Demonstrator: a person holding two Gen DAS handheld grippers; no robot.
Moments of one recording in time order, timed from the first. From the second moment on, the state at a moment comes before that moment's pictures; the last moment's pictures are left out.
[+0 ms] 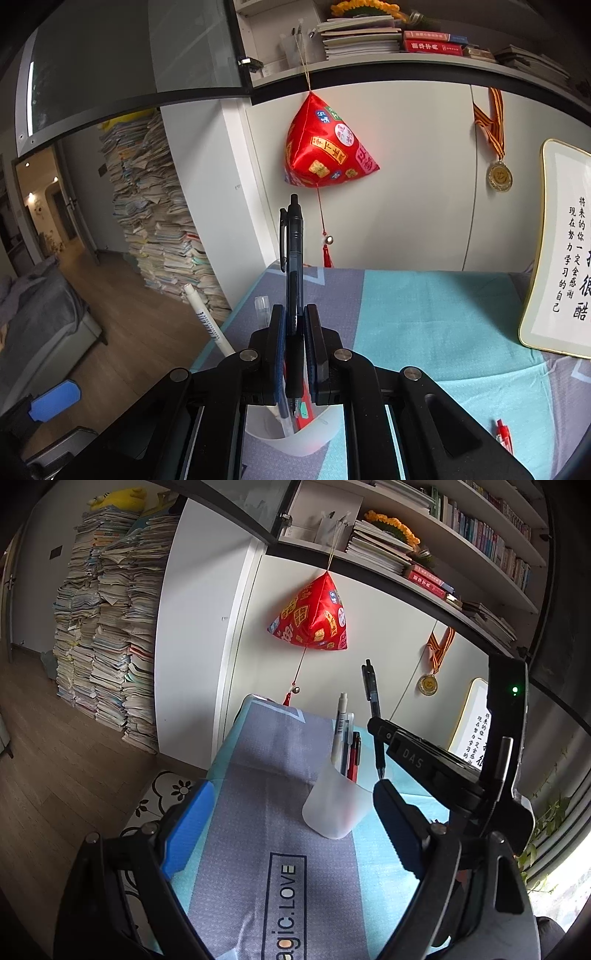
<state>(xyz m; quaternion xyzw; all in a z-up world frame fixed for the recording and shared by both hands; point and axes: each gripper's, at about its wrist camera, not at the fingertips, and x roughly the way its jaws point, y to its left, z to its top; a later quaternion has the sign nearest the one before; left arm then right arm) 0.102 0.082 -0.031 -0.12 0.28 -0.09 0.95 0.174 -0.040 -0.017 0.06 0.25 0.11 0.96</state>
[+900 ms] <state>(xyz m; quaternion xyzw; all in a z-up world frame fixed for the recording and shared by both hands) 0.106 0.069 -0.034 -0.12 0.29 -0.11 0.94 0.142 -0.095 -0.011 0.07 0.28 0.12 0.95</state>
